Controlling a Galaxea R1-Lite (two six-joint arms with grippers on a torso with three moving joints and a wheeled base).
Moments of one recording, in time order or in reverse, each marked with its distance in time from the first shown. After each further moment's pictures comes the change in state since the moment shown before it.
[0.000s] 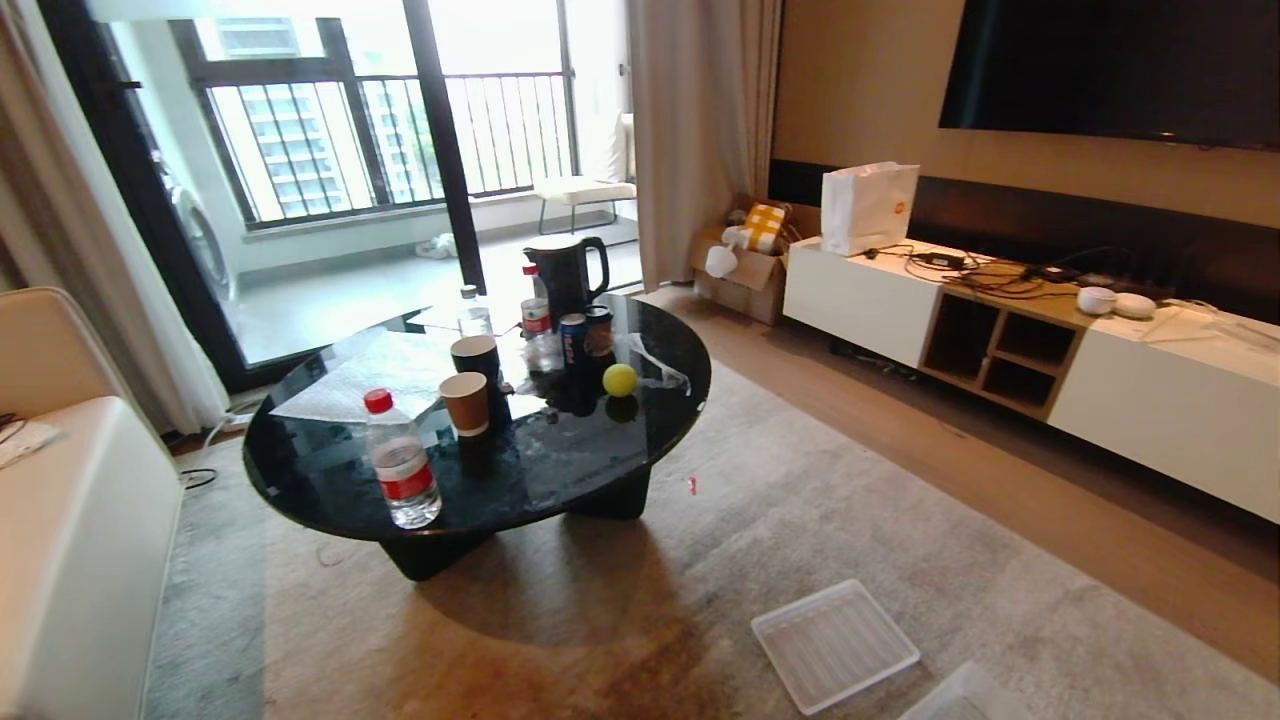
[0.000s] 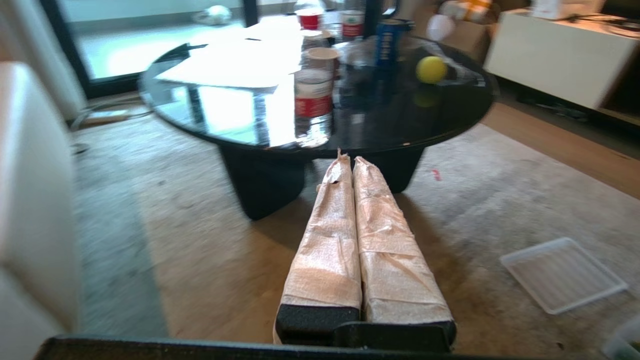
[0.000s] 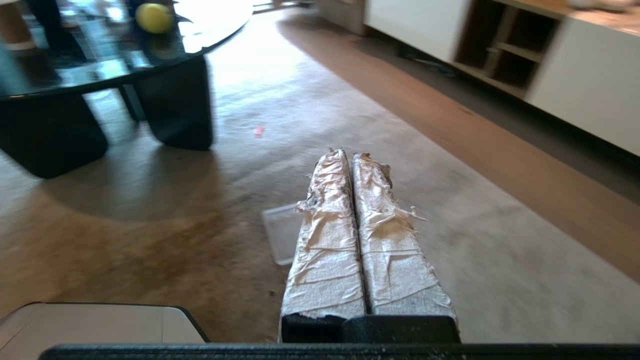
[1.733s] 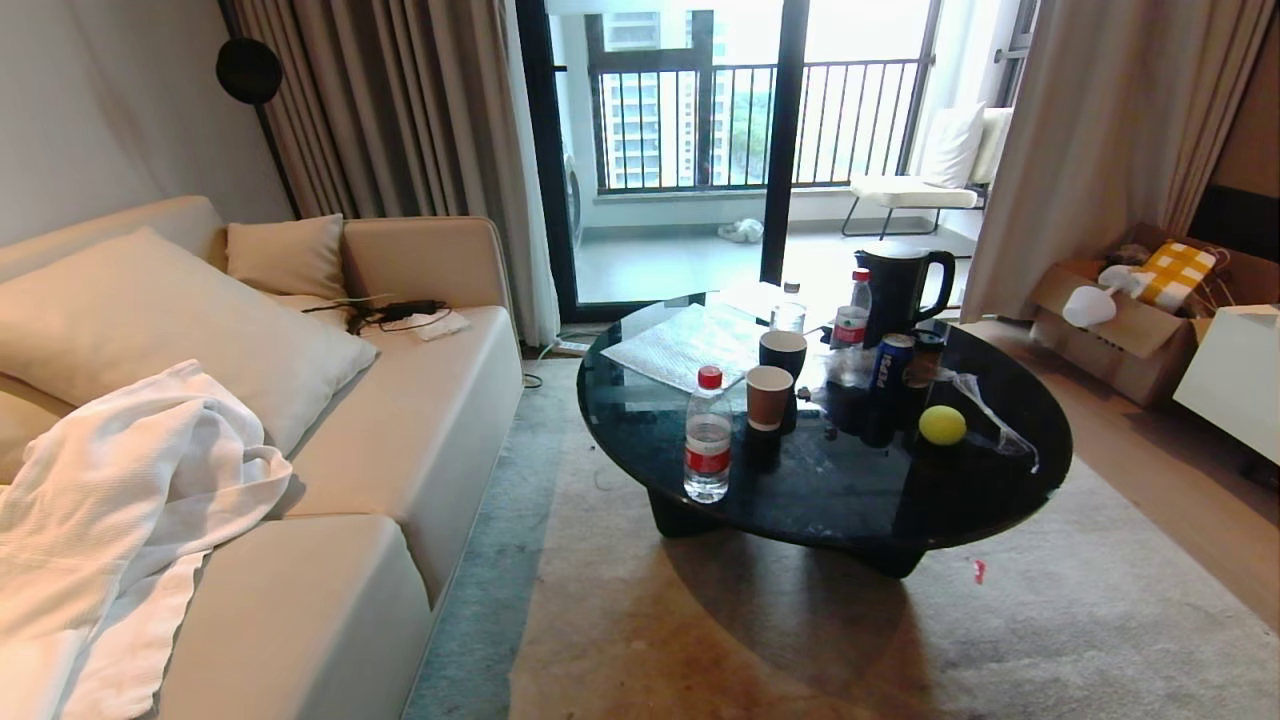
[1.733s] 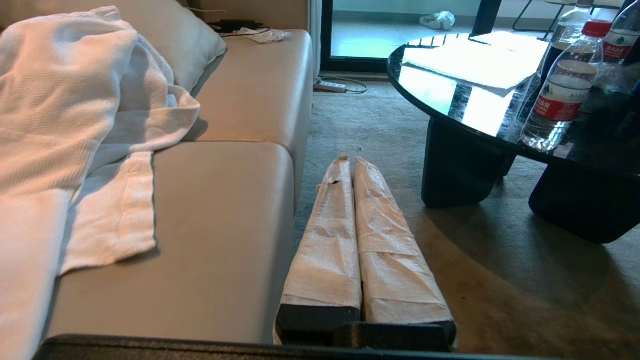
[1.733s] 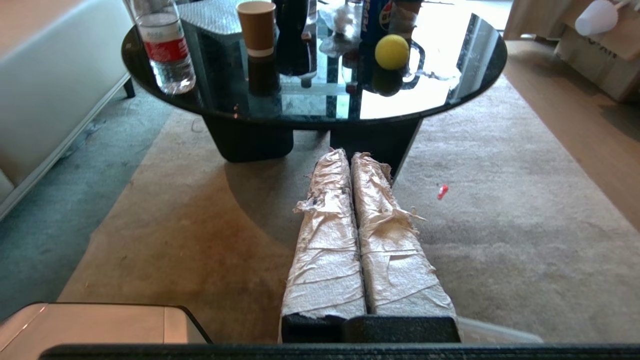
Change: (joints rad) left arm 0.000 0.000 0.000 0.002 0.000 -0.004; right arm 0.000 0.000 0.001 0.000 0.001 0.003
